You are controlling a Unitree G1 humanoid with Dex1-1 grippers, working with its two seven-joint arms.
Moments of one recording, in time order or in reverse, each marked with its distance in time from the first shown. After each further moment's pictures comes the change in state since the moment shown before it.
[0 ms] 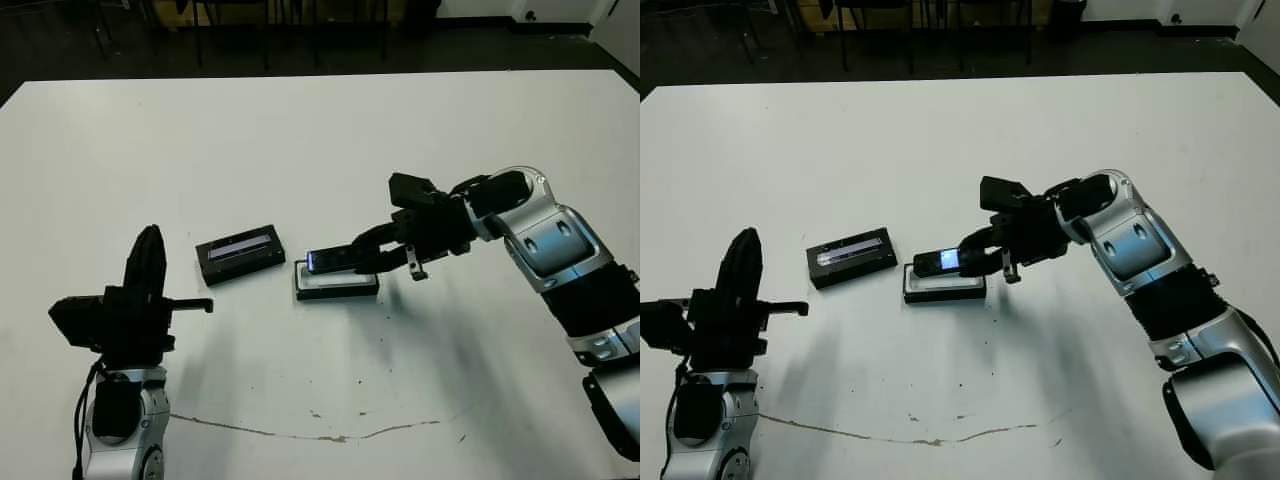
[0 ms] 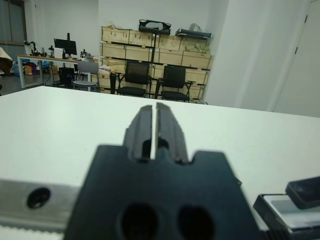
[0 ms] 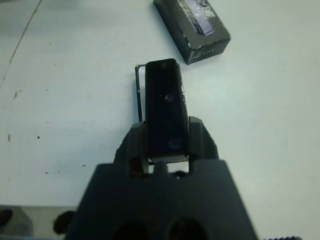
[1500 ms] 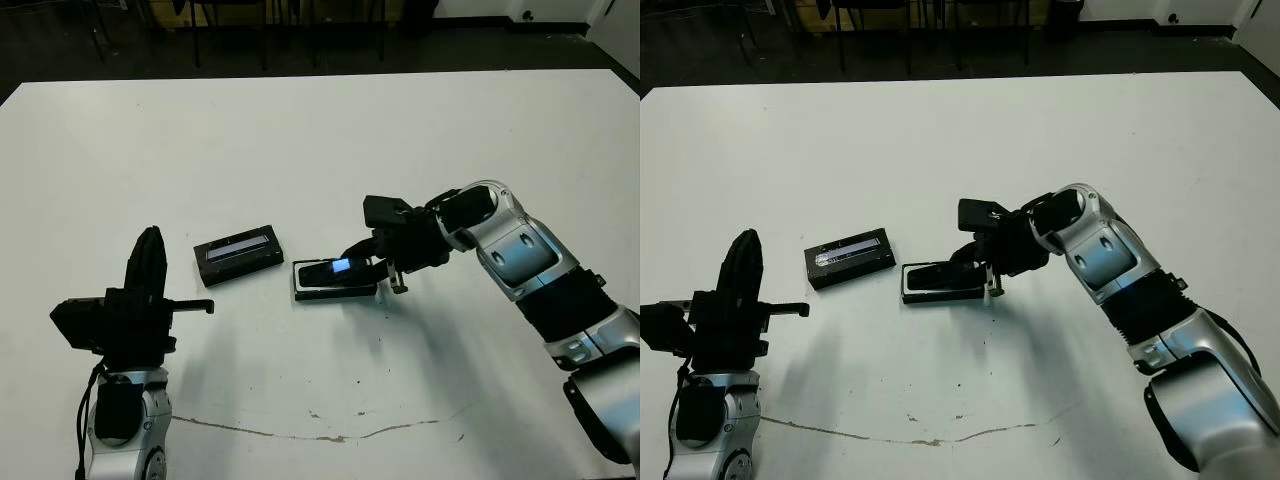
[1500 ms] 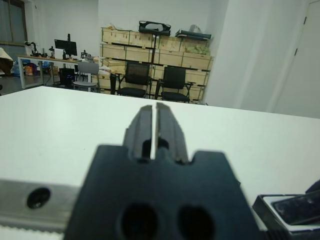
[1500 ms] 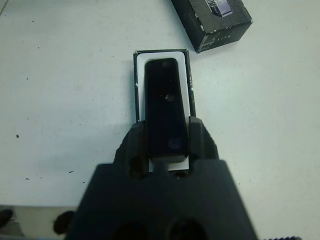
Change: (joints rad) left arm 0.006 -0.008 -0.003 0.009 0.005 -0.019 0.009; right arm -0.001 0.068 0.060 0.043 -0.086 -0.055 -0.024
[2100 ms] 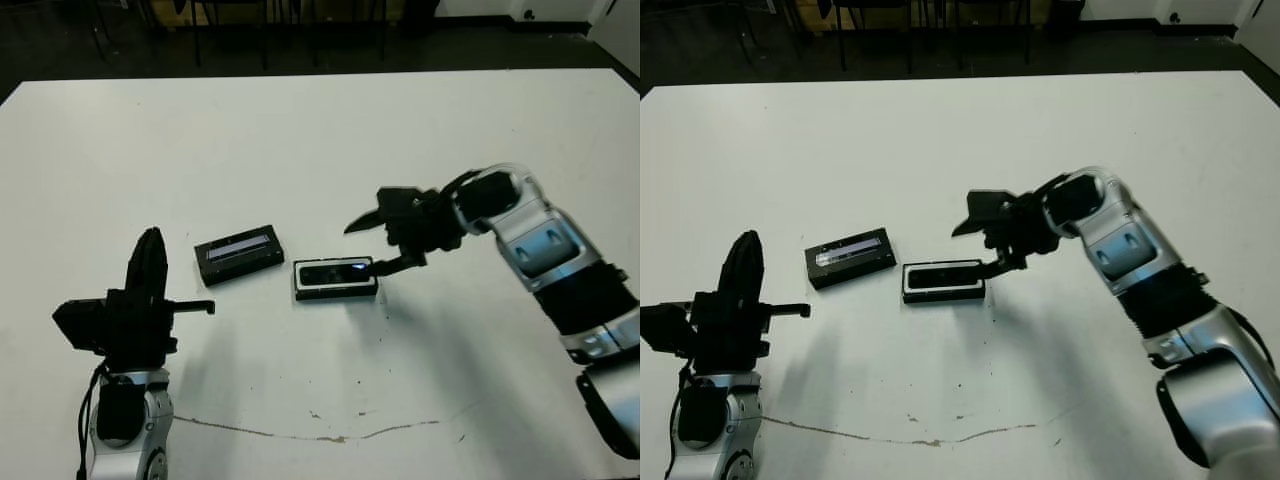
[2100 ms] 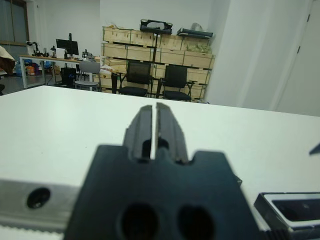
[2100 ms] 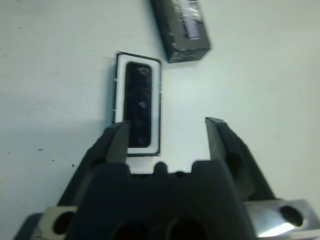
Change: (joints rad) left arm 0.004 0.001 -0.009 -0.001 0.011 0.000 0.002; right arm 0.017 -0.089 -0.091 -0.095 -0.048 -0.180 -0.051
